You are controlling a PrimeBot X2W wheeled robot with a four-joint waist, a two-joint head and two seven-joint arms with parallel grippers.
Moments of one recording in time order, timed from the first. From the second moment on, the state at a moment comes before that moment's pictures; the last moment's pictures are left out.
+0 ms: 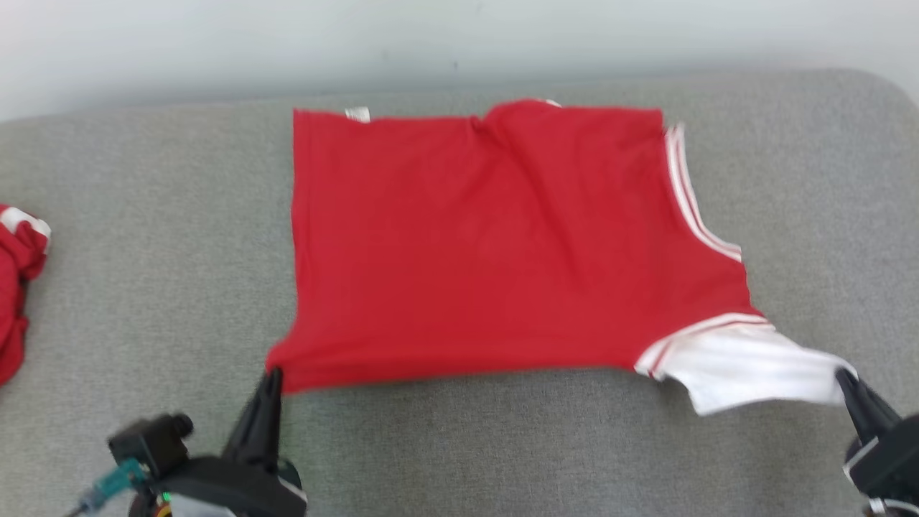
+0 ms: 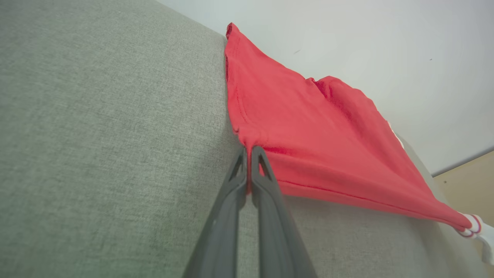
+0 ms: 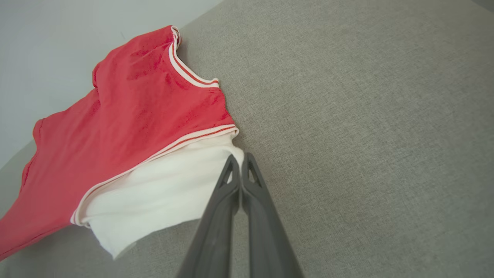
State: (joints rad) left arm -0.18 0.28 -0.32 0.18 -0.87 0.02 -0.12; right arm -0.07 -0.05 -0.41 -0.11 0.51 0.13 0.66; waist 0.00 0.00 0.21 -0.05
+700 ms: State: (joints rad) left arm 0.01 0.32 -0.38 0.11 -0.82 0.14 -0.06; right arm 0.15 -0.05 -0.47 -0.26 0.51 0.13 1.01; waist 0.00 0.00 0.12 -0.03
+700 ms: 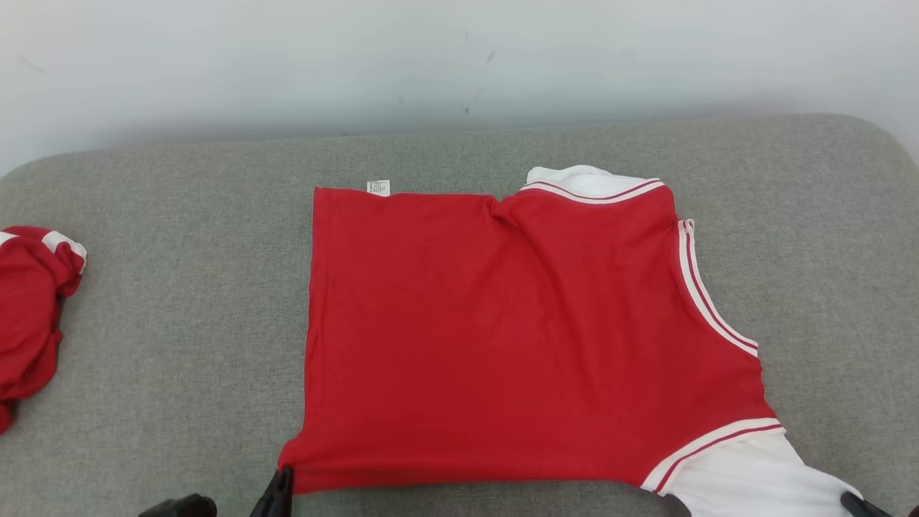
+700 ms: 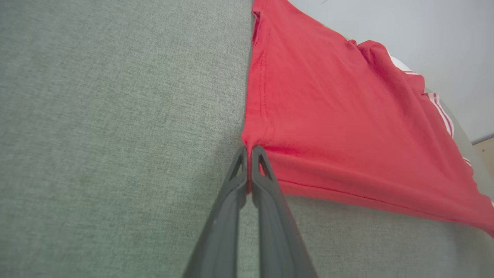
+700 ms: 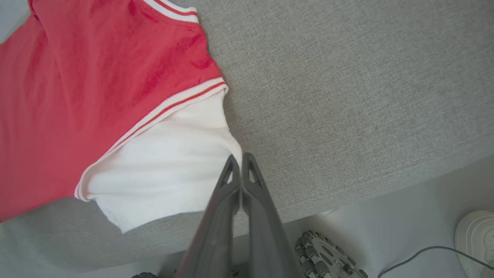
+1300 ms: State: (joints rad) left arm -0.24 0.33 -0.35 0.07 -0.86 0.07 -0.01; right arm -0.28 -0.05 -0.17 -0.23 0.41 0.13 0.80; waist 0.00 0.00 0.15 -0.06
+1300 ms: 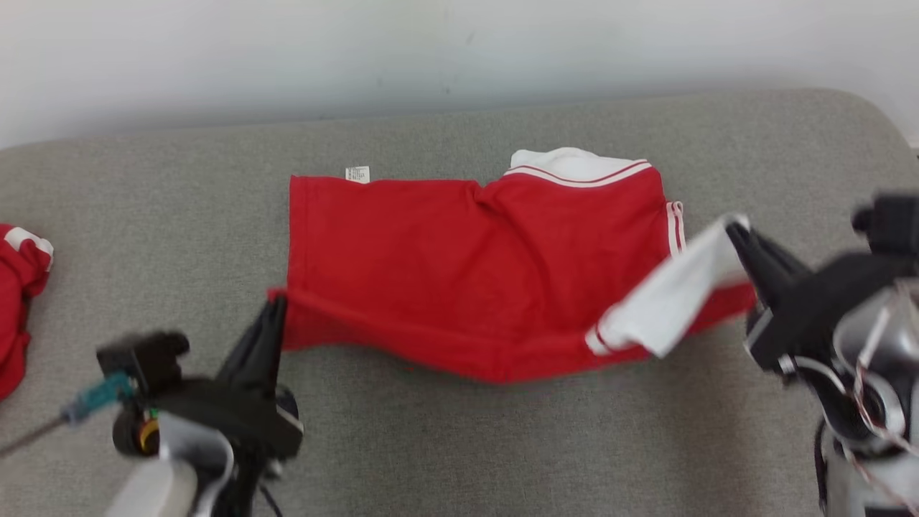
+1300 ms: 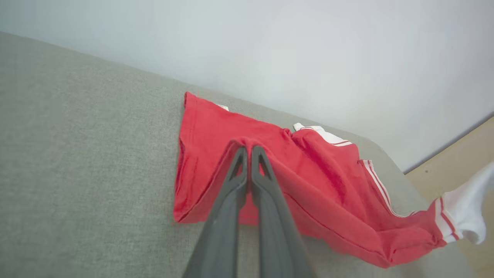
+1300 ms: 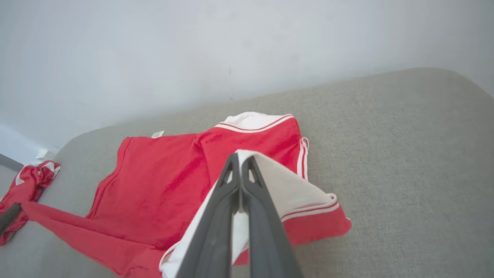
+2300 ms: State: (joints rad) left arm -1.64 0.36 -0.17 0.28 -0.76 0.07 -0.08; right arm -1.89 -0.06 -0.31 0.51 0.39 0.13 -0.02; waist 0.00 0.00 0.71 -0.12
